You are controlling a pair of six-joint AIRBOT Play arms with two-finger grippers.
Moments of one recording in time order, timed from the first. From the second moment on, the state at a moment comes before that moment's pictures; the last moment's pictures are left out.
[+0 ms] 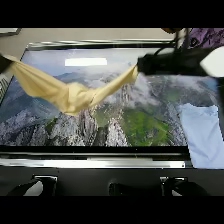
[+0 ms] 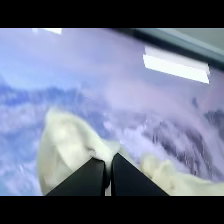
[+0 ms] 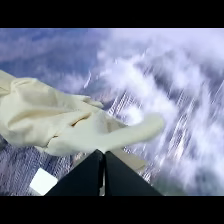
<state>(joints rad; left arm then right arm) 0.27 -1.05 1.56 1.10 -1.02 -1.50 0.29 -1.18 1.75 -1.25 1.13 1.57</state>
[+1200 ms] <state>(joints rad) 0.29 -1.29 1.35 1.39 -1.11 -1.71 0.29 -1.53 1.81 -1.54 1.25 1.75</state>
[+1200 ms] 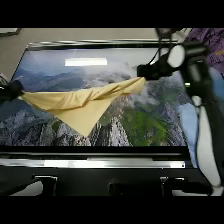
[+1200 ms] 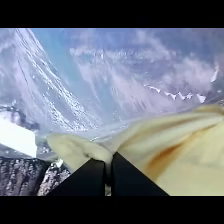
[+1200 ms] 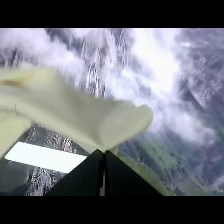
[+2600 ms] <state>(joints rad) 0.06 -1.23 0.63 0.69 -0.89 -1.57 0.29 -1.71 1.80 -1.43 1.24 1.77</state>
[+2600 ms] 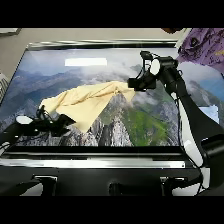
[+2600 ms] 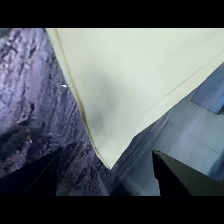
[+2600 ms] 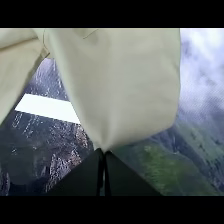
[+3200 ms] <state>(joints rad) -0.16 -1.39 0.63 0.60 -0.71 -1.62 0.29 -1.69 1.80 -1.43 1.30 1.77</state>
